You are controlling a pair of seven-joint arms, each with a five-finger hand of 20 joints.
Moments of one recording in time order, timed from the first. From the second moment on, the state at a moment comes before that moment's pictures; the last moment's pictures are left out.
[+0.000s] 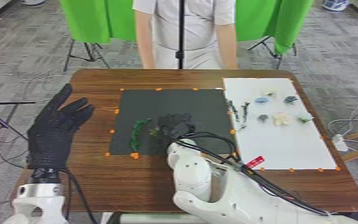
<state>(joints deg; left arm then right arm) 127.9 -52.4 -90.6 -125.8 37.3 13.3 31.9 -62.6 -69.8 23.0 -101.0 -137.1 -13.7 53.5</state>
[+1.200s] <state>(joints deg) 127.6 -52.7 -90.6 -125.7 37.5 13.4 30.8 -61.0 -69.7 21.5 -103.2 -135.4 -8.7 56.2</state>
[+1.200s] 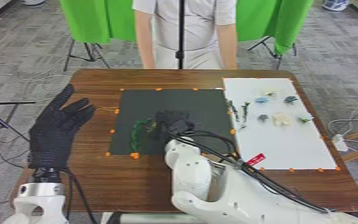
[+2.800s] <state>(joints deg) 129.4 -65.1 -93.5 -121.5 48.5 9.8 25.3 -111.4 -59.8 81.0 -122.3 -47.3 18.4 0.3</state>
